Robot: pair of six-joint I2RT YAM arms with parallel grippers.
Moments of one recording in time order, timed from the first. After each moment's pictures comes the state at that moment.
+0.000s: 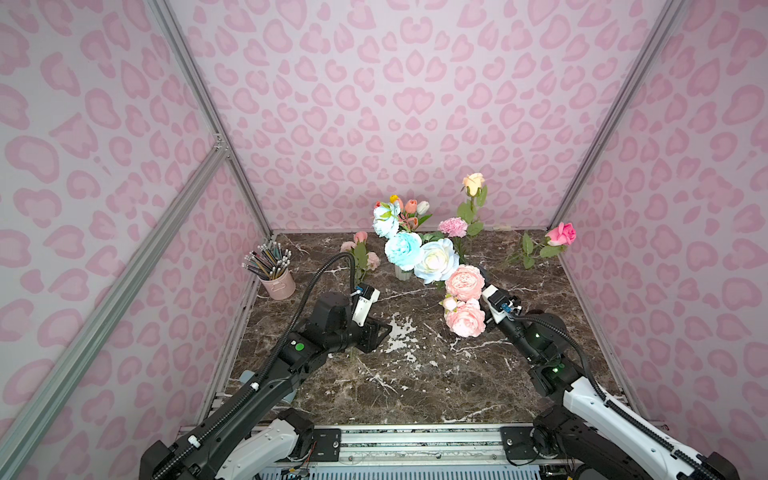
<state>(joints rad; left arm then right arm) -0.58 0.95 0.74 -0.43 0.35 -0.25 0.47 0.82 0.40 0.47 -0.11 -0.37</state>
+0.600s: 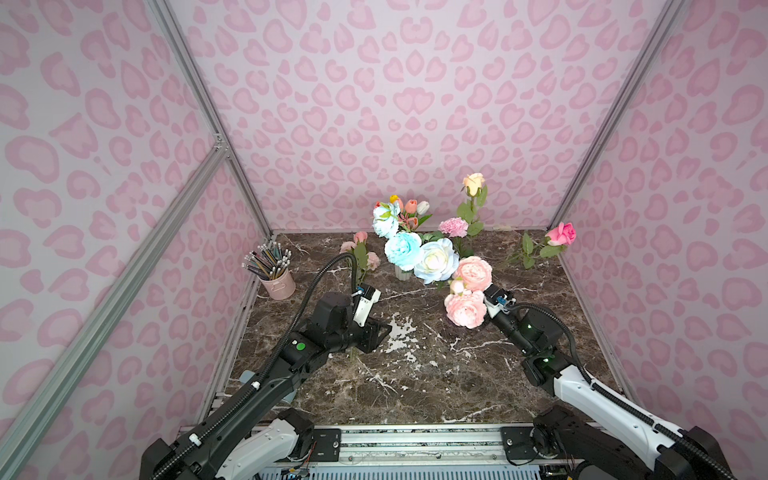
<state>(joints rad) -0.58 0.96 0.74 -0.43 0.34 -0.24 0.46 0.95 0.41 0.59 -0.19 -0.31</state>
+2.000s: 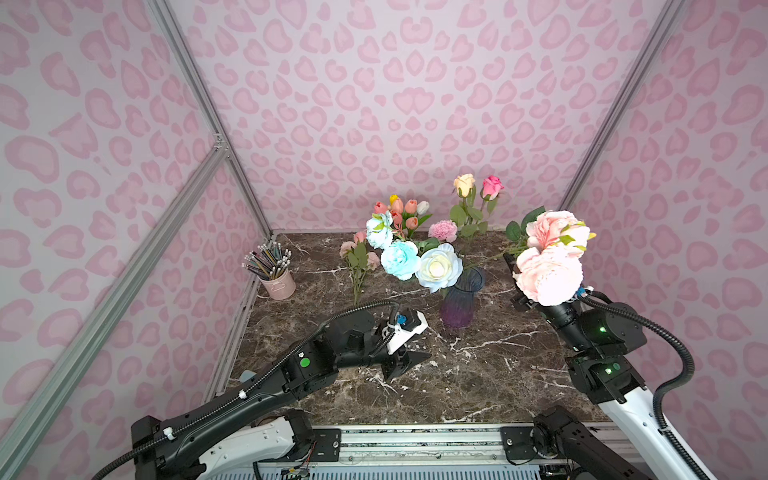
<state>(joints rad) -1.03 0.95 0.90 -0.35 0.28 0.09 0.41 0.67 0.82 0.22 -0.27 -0.19</state>
